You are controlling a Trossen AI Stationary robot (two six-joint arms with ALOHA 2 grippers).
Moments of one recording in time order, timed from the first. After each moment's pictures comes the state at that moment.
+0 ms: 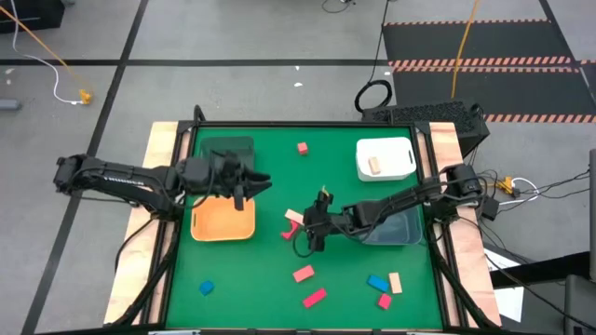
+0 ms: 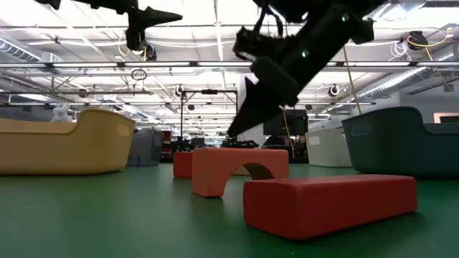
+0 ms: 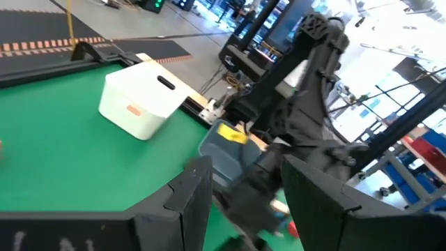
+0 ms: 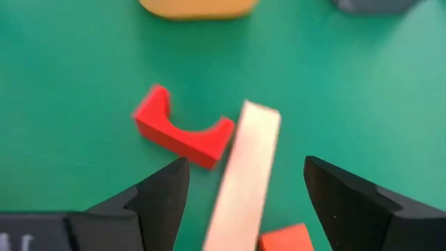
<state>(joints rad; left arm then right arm) -0.04 0.97 0.66 0.19 -0.14 -0.62 0.21 1.80 1.01 -0.04 0.37 0.23</state>
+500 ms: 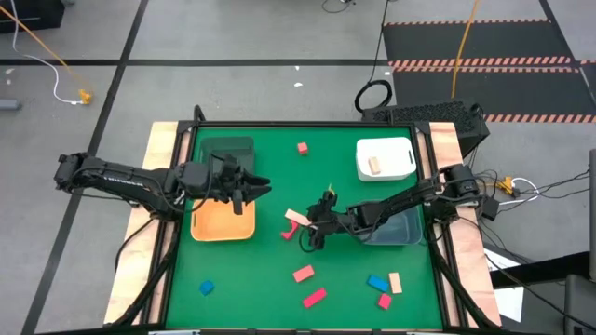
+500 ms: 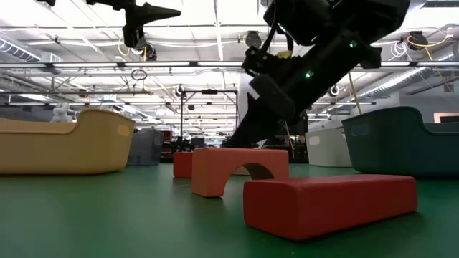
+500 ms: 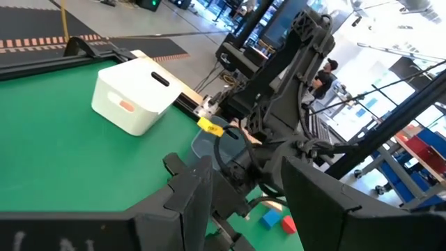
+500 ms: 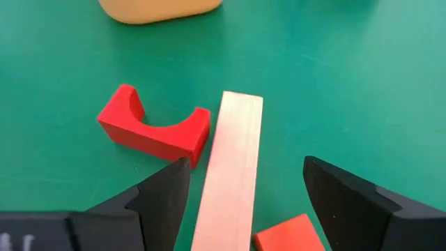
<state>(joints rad) -0.09 0.97 0.66 0.19 -0.19 -0.63 0.20 1.83 0.88 0.19 0.39 0.33</state>
